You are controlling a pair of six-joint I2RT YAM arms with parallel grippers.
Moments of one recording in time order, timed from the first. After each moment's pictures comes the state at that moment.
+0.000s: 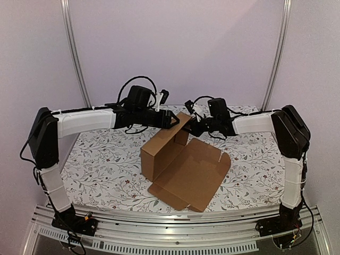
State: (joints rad) left arm -0.70 1.87 1.44 -0.12 0.24 -0.35; right arm 0.57 2.08 1.39 0.22 -0.49 0.01
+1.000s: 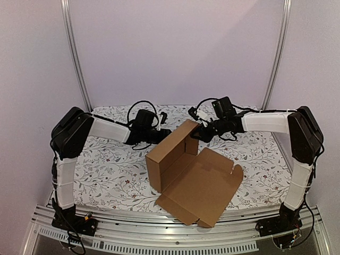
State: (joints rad) left arm -0.63 2.13 1.32 0.20 0.25 -0.40; right arm 0.57 1.90 1.32 -0.16 -0.42 -0.20
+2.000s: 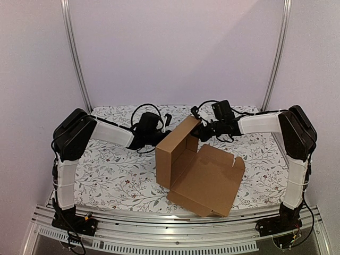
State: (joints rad) left arm -0.70 2.14 1.30 0.30 0.28 -0.53; right arm 0.55 1.99 1.31 0.01 -0.38 -0.04
